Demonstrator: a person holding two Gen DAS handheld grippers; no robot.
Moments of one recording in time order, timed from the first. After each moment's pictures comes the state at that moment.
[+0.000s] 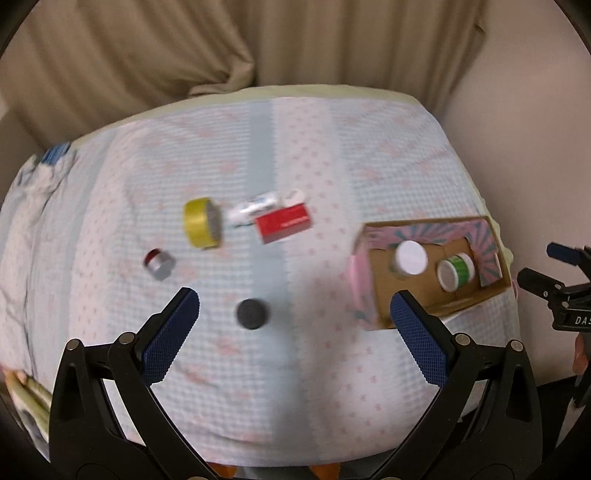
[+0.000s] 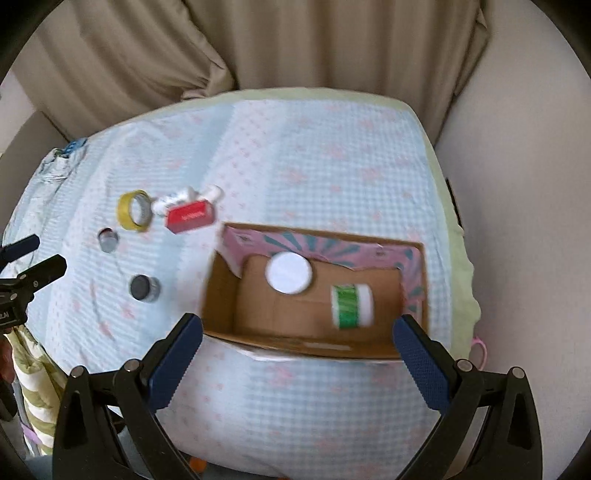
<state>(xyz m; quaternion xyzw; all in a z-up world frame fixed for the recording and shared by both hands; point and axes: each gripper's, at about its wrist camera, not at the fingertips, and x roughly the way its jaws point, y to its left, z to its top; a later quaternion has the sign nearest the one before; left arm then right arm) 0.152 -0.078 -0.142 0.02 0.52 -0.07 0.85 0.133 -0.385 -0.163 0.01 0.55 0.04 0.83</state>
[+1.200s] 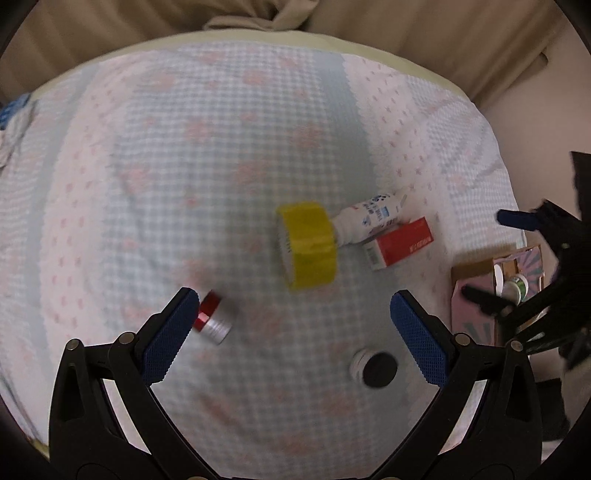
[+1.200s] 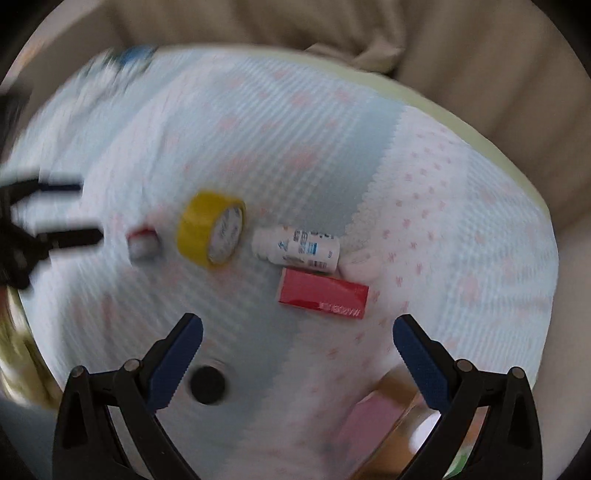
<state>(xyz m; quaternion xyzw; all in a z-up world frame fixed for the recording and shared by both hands) 0.352 0.108 -0.289 -0.03 0.61 -0.13 0.78 0.336 -0.107 -0.279 -0.16 0.59 0.19 0.77</state>
